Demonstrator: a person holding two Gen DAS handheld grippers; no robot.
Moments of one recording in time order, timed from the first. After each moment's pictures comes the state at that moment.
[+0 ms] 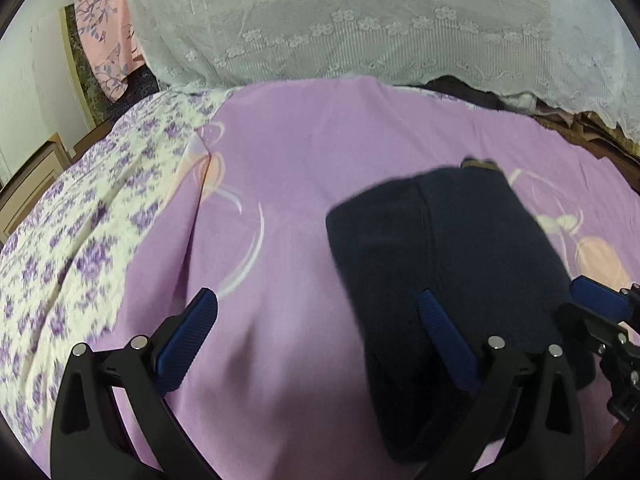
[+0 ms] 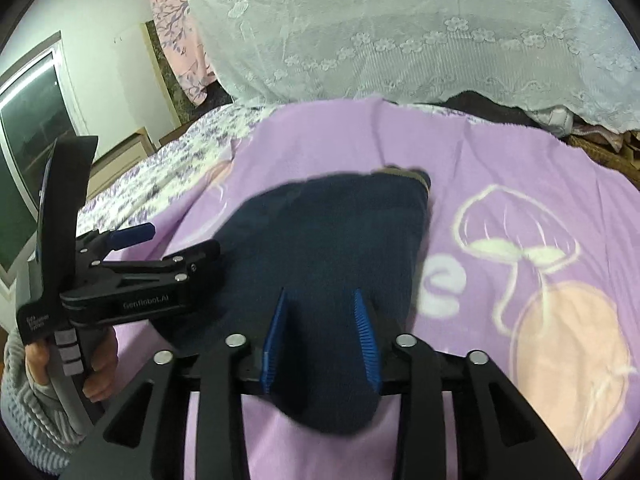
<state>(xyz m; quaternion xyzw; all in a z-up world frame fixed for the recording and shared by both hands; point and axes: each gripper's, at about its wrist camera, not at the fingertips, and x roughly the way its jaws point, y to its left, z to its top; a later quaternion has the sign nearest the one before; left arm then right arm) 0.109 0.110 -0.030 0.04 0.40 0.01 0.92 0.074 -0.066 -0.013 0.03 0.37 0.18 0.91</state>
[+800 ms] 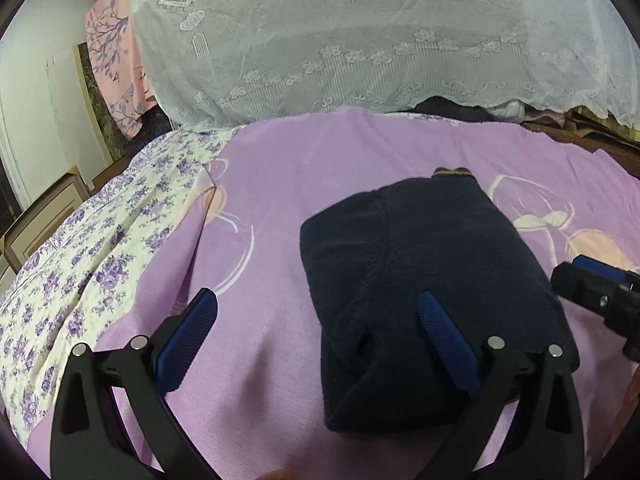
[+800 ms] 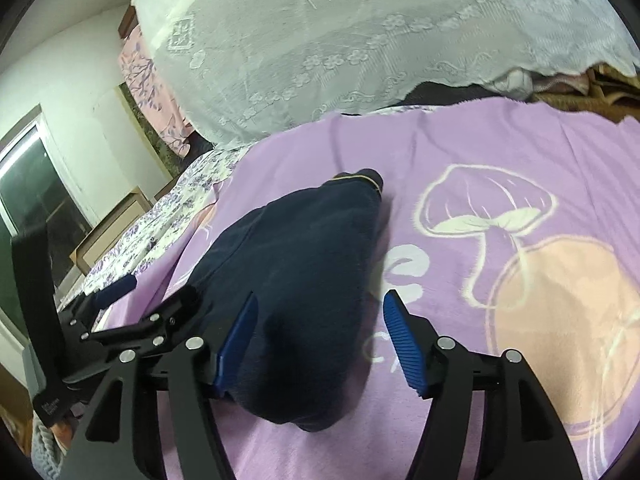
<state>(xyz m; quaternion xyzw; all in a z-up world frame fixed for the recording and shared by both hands) 0.077 0.073 -0.024 0.07 0.33 0.03 0.94 0.073 -0.119 -0.024 0.14 0.34 0.16 0.92</state>
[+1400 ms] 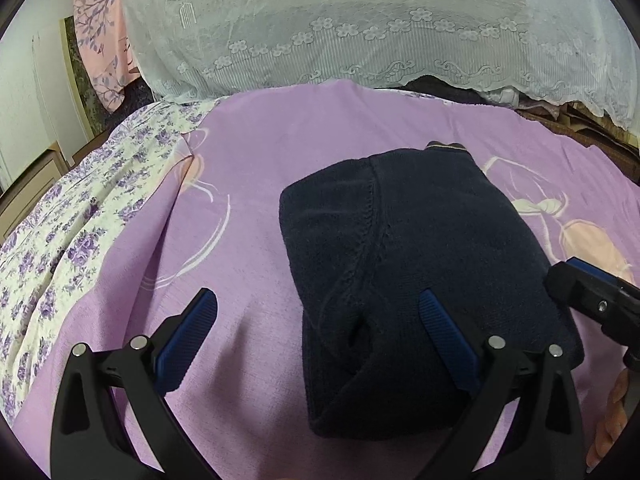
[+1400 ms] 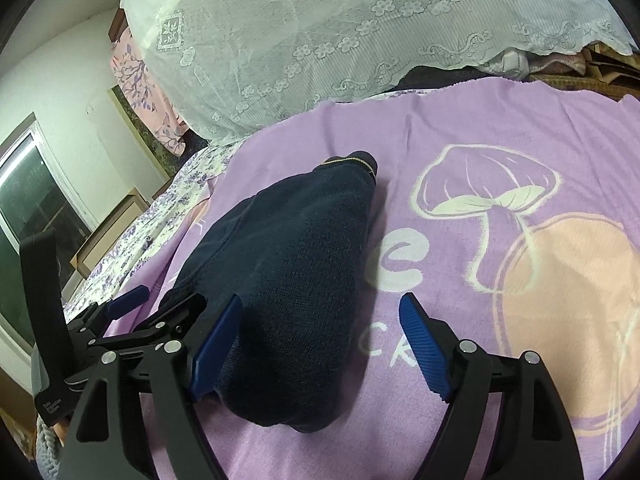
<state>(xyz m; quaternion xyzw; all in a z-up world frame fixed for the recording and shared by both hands) 0.085 0.078 -0.042 0.04 0.37 0.00 0.93 0.076 -0.118 -0.039 0.16 0.35 0.15 0.91</state>
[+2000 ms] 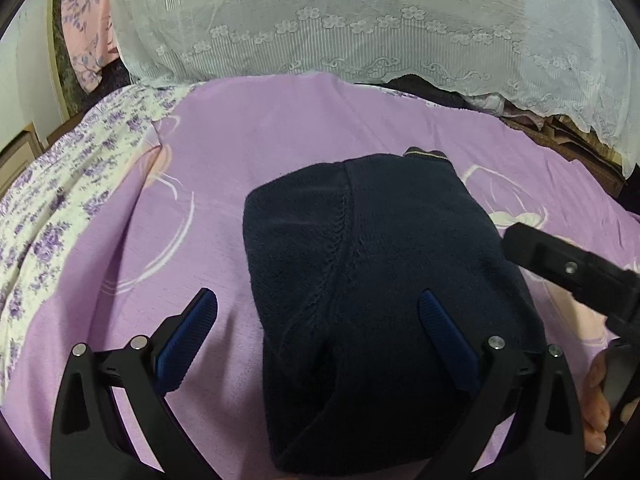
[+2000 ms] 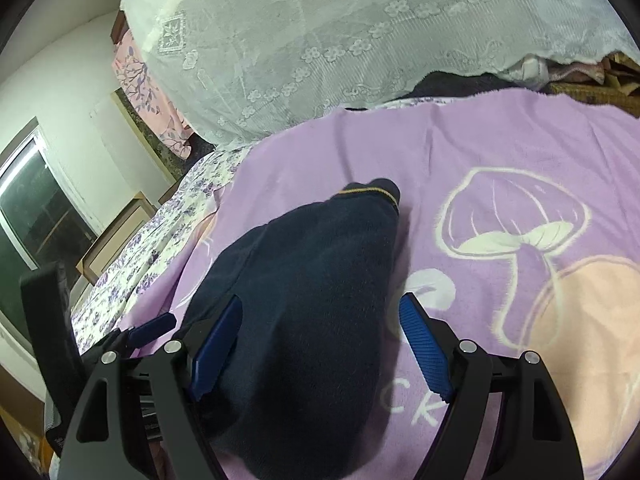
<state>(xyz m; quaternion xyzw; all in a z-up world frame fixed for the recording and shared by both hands) 0.105 0.075 -0.043 0.00 0.39 -0.05 0.92 0.114 -0.108 -0.026 0.17 0.35 0.17 0.91</state>
